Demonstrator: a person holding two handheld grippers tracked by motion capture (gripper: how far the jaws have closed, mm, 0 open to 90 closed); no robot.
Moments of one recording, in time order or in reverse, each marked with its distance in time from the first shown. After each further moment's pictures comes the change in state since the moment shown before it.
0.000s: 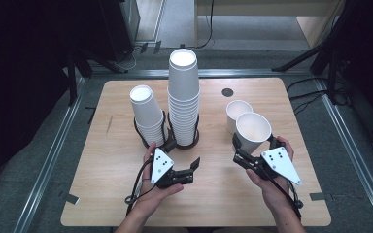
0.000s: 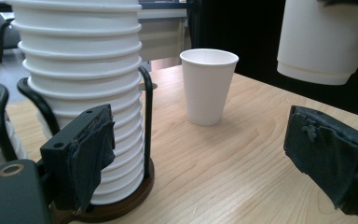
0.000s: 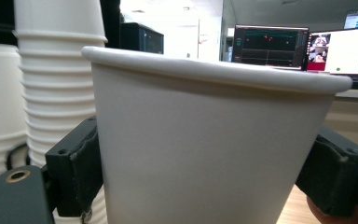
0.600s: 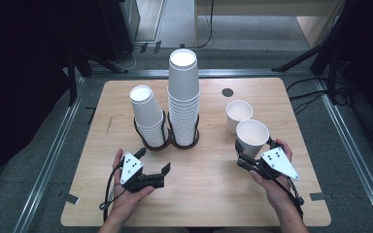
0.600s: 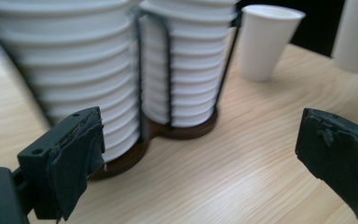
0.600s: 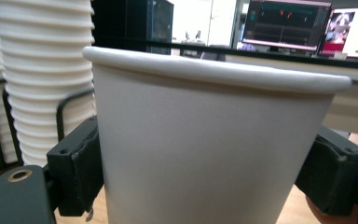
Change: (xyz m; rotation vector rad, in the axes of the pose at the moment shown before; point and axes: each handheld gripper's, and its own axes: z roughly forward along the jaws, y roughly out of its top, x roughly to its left) left arm 0.059 -0.031 -0.051 0.125 0.118 -0.080; right arm -0.022 -0.040 0.006 0.116 0.047 -0.049
